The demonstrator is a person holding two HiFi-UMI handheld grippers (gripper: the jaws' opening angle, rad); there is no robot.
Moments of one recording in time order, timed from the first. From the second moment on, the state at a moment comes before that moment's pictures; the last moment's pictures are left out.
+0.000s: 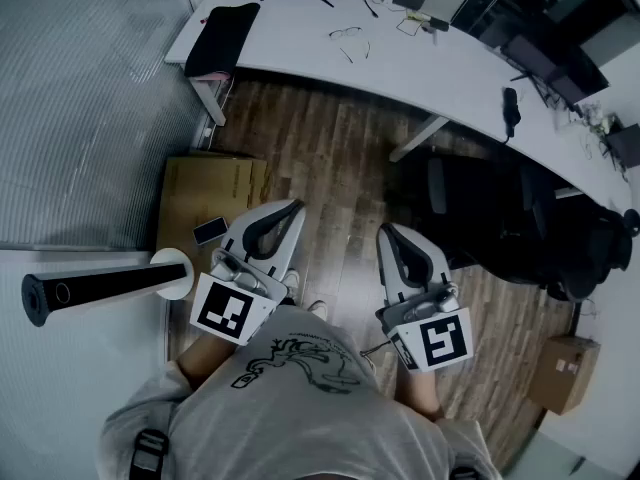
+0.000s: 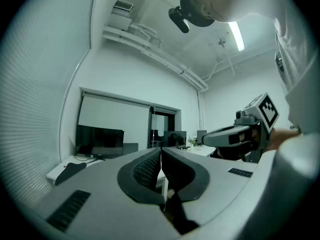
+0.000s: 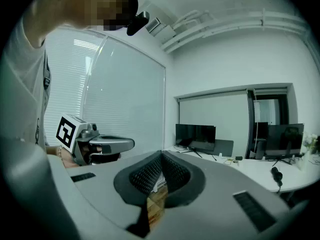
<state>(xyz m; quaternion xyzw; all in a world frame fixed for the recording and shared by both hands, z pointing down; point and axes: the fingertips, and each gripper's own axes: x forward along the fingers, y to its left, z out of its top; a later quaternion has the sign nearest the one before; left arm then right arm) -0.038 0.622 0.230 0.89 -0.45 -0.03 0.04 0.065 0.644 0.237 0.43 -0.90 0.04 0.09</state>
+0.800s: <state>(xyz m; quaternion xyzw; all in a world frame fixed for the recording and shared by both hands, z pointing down) -0.089 0.617 0.235 0.91 -0.42 -0.02 0.04 0.014 0.626 0.237 0.46 -0.89 0.04 0.07</state>
